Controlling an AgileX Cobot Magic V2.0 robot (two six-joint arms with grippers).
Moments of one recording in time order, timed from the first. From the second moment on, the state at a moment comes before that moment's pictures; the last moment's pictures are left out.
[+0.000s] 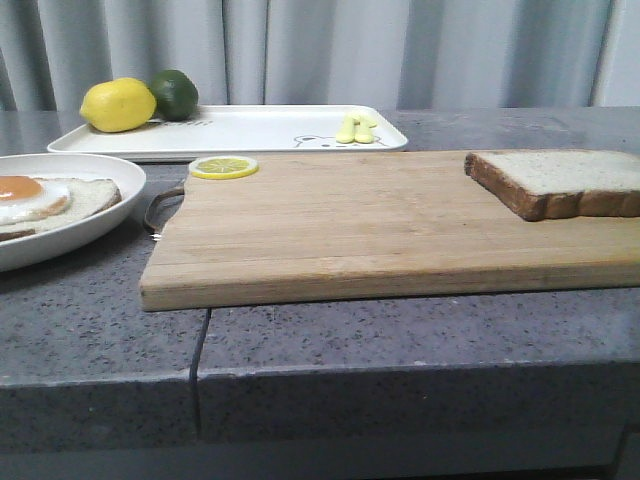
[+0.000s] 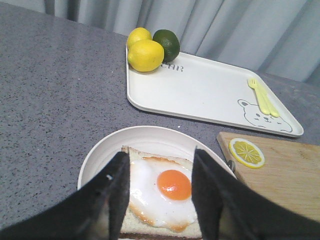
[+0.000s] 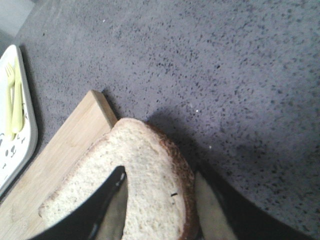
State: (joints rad) left arm -0.02 0.50 -0.48 -0.39 0.34 0.05; right arm -0.05 1.20 -0.60 0.87 0.12 -0.02
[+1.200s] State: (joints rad) left arm -0.02 0.50 -0.48 -0.39 0.34 0.05; right arm -0.05 1.29 -0.62 0.87 0.17 -0.02
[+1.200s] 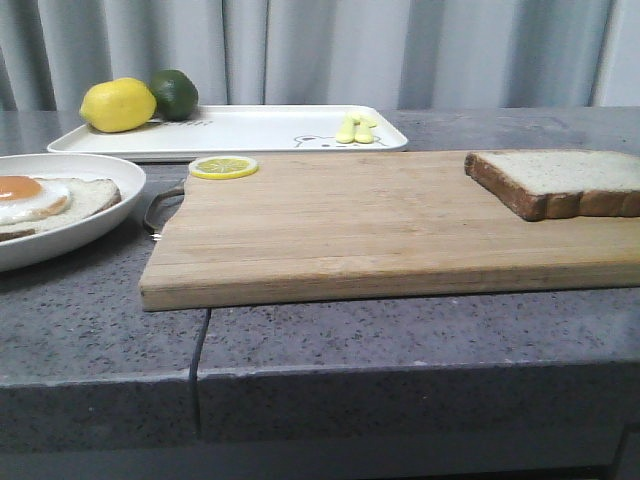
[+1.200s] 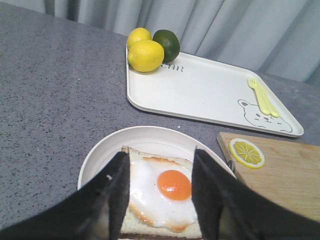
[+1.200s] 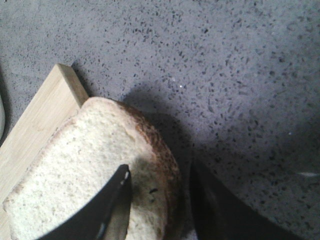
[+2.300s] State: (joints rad) left arm -0.02 0.50 -0.48 -0.39 0.34 0.05; right arm -0.05 1.24 -0.71 0.87 0.25 -0.02
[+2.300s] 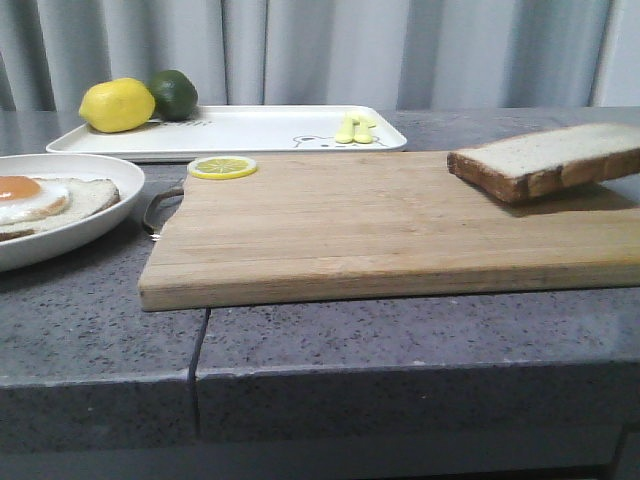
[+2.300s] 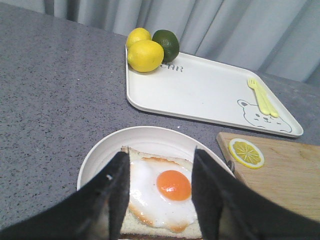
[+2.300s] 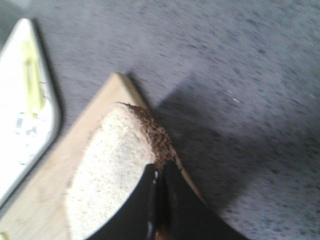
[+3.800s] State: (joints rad) left arm -0.02 0.50 -0.48 -0.39 0.32 0.05; right arm 0.80 1.53 -1.06 1.19 -0.14 -0.02
